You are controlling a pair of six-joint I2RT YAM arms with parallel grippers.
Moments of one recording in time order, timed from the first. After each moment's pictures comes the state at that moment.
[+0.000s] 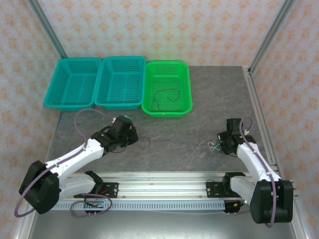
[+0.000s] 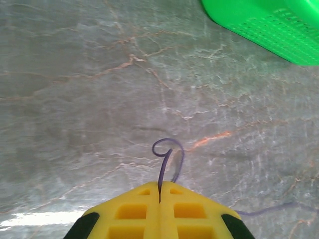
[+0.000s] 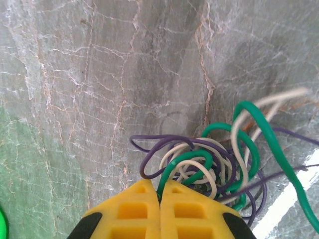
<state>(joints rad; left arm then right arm) -0.55 1.11 0.62 -0.43 -0.01 -0.90 0.01 0.99 0.50 -0.62 0.02 1.25</state>
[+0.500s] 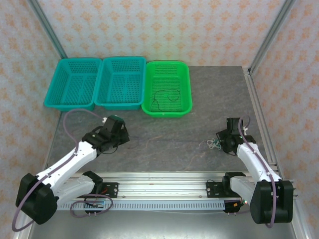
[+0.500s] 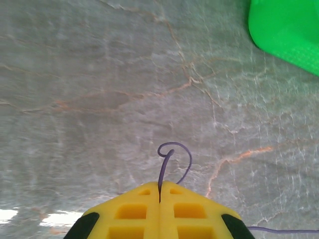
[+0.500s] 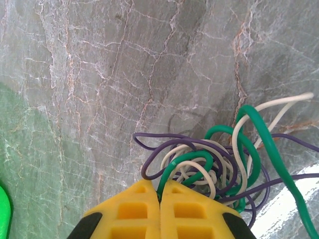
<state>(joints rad) -0.44 1.00 0.65 -0.62 -0.09 -0.81 0.01 1.00 0.50 -0.58 0.00 1.16</state>
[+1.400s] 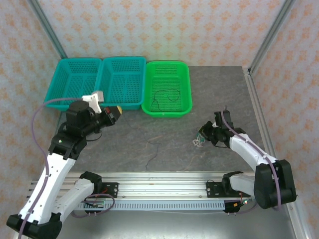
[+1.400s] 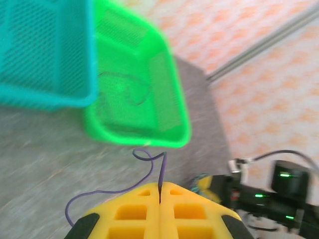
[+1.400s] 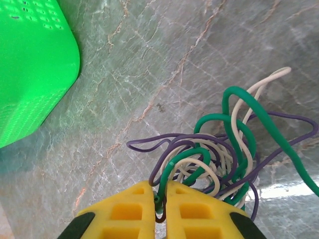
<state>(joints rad) -0.25 0.80 1.01 -0.59 0.31 -0.68 0.20 1.18 0.57 -0.37 -0.32 0.91</state>
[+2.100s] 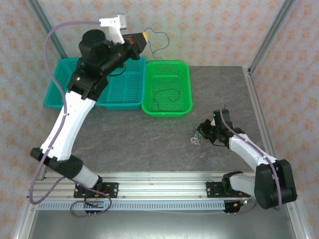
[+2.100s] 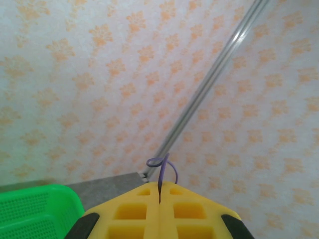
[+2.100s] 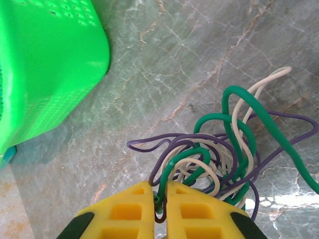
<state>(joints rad) -0.41 1.57 2.03 -0.43 0.20 -0.50 0.22 1.16 0.57 -0.30 -0.34 0.93</state>
